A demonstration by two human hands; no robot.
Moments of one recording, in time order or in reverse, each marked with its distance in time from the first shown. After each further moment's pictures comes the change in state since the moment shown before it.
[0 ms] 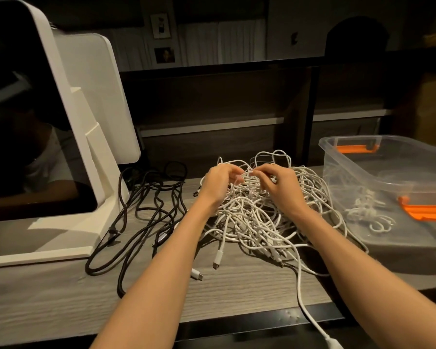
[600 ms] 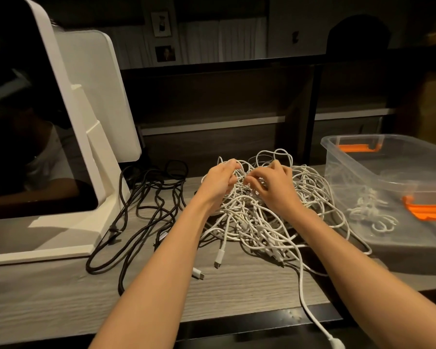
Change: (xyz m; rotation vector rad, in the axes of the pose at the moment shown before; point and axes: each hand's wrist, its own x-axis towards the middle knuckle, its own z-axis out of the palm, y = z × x) left_hand 0.003 -0.004 -0.004 -0.182 -0.087 -0.143; right_hand -0.002 -0.002 0.011 -0.293 -0.085 -0.086
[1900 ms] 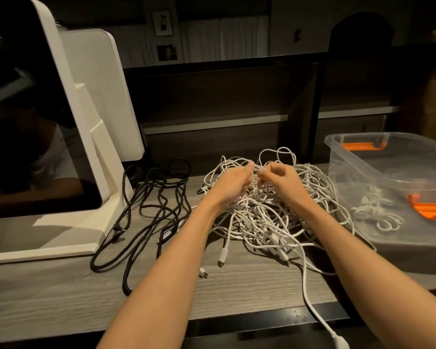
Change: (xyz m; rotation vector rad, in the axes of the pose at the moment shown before) left_hand -0.007 0.004 0.009 0.217 -0.119 0.088; right_hand 0.002 0.002 -0.009 0.733 -0.065 0.268
